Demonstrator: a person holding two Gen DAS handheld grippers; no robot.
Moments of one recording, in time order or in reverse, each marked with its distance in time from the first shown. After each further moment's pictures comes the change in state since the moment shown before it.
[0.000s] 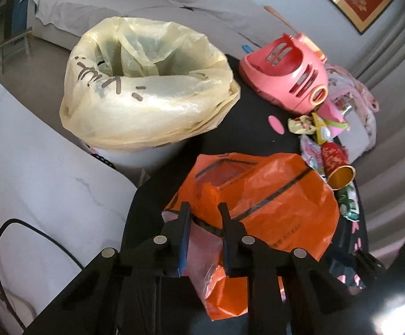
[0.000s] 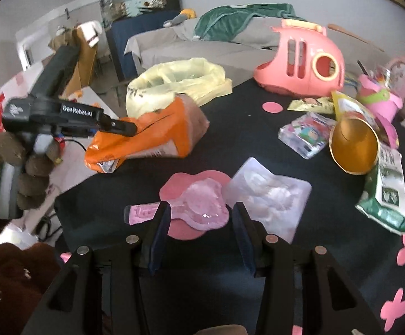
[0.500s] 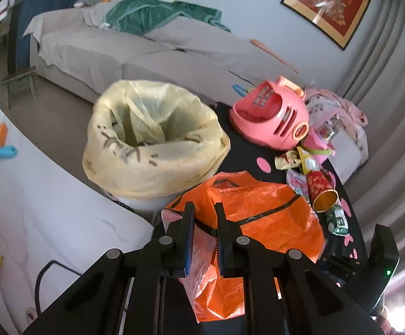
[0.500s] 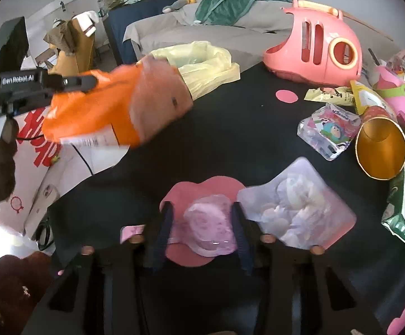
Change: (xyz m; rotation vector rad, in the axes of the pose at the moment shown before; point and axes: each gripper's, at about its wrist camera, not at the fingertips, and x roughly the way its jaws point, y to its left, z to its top) left arm -0.068 -0.005 0.016 0.077 -0.200 0.024; right arm 0.030 -0.001 0.016 0.030 0.082 0.032
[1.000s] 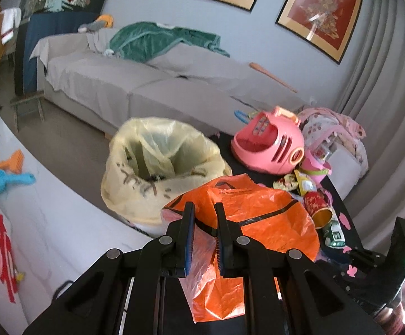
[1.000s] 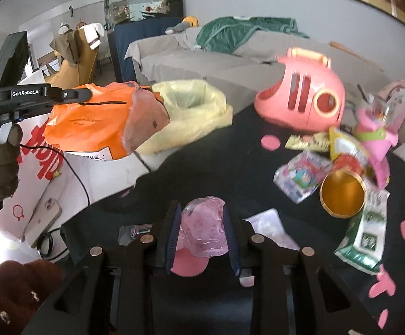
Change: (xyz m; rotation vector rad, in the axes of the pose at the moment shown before) left arm -0.051 -0.001 0.017 0.039 -0.132 0.032; right arm -0.055 0.008 0.025 -0.064 -0.135 -0.065
